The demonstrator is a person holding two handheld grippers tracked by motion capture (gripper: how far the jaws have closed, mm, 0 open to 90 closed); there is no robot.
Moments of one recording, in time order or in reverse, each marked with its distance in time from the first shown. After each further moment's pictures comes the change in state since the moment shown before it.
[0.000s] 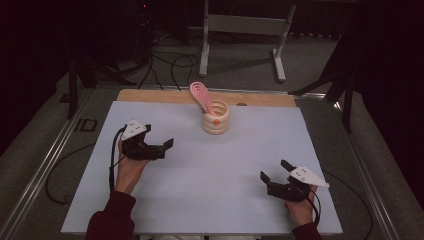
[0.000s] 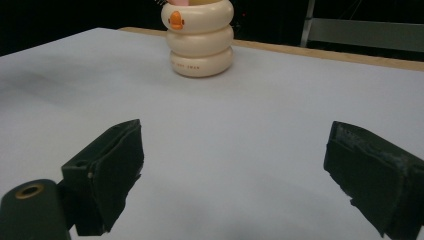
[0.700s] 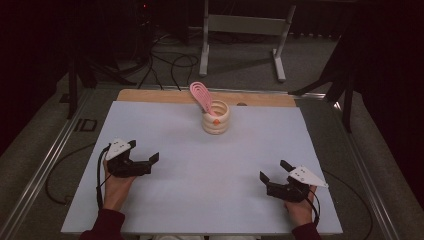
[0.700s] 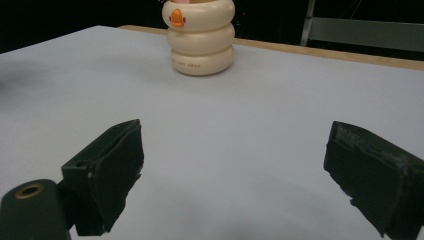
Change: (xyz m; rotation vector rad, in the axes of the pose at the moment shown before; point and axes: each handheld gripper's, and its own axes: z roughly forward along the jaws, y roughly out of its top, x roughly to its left) left arm 0.013 -0.053 -0.034 0.009 0.077 -0.061; right arm 0.002 -0.001 0.001 0.007 -0.001 -0.007
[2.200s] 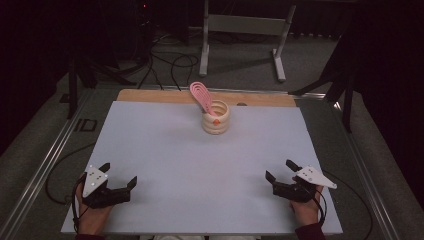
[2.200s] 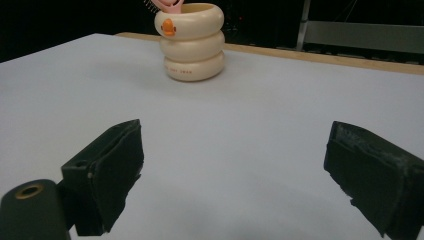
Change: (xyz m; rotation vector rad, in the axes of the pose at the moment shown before) left arm -0.001 -0.048 -0.066 -0.008 0.156 0.092; right arm -0.012 0.003 -0.011 -0.017 -0.004 0.017
